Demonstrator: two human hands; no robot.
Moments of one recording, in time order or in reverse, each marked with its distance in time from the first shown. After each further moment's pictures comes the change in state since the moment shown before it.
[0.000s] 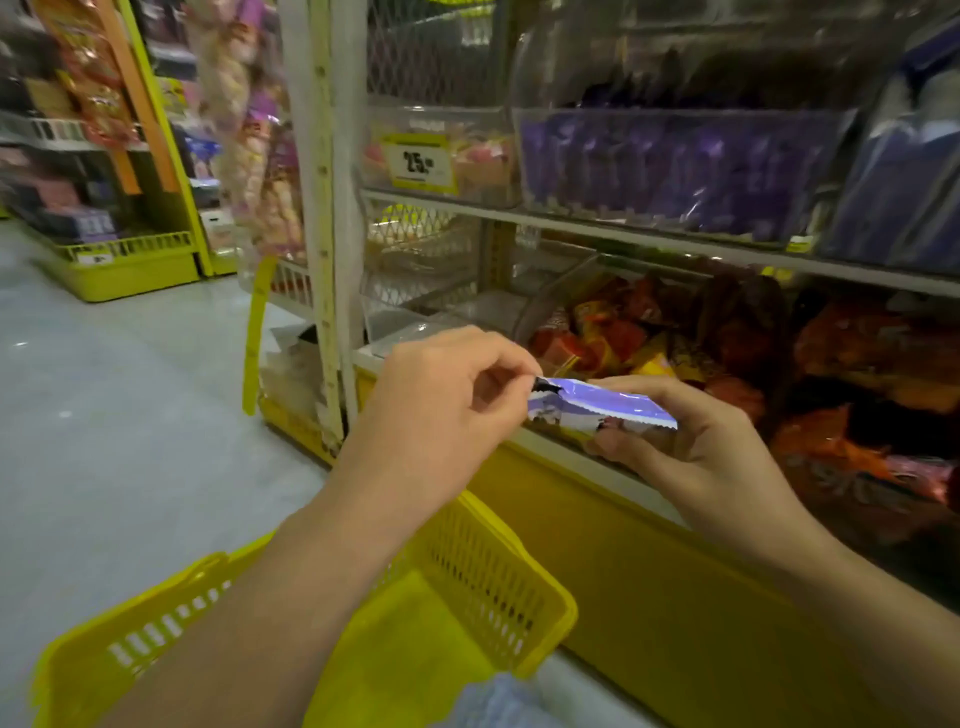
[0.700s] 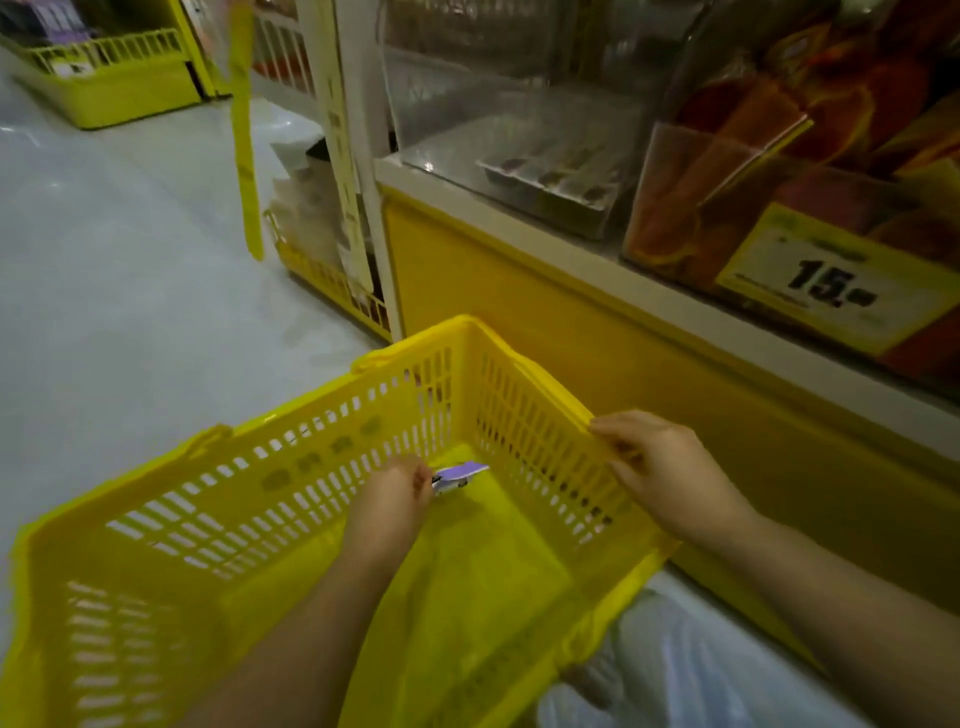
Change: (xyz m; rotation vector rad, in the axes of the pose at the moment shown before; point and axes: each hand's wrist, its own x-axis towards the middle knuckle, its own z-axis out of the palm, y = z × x) left_hand -0.210 -0.265 0.118 0.343 -0.437 -0.879; right_hand -0.019 0.217 0.109 -0.571 -0.382 0.258
